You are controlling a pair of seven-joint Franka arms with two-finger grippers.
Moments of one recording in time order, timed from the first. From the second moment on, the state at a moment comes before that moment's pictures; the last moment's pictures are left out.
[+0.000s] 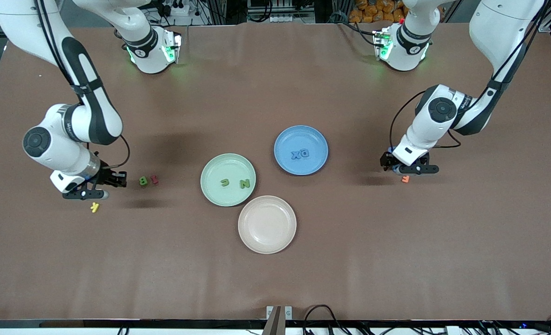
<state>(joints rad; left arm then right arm) 0.28 0.35 -0.42 -2.42 0.51 2.83 -0.57 0.11 0.35 -0.13 -2.14 0.12 2.49 -0.10</state>
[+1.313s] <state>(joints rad) 0.32 0.39 -0.43 -2.43 0.55 2.87 -0.55 0.61 0.44 -0.12 -2.01 0.15 2.49 0.60</state>
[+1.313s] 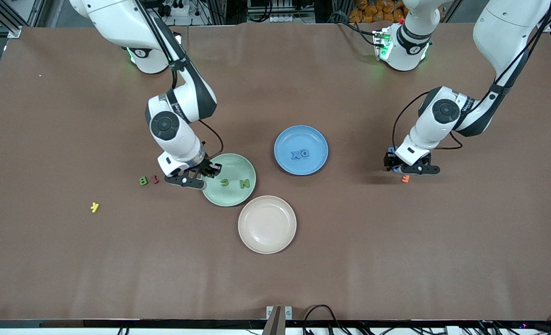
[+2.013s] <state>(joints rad) 0.32 0.38 -0.43 -2.43 0.55 2.87 -0.55 0.63 0.50 -0.13 -1.94 0.15 2.48 0.64</state>
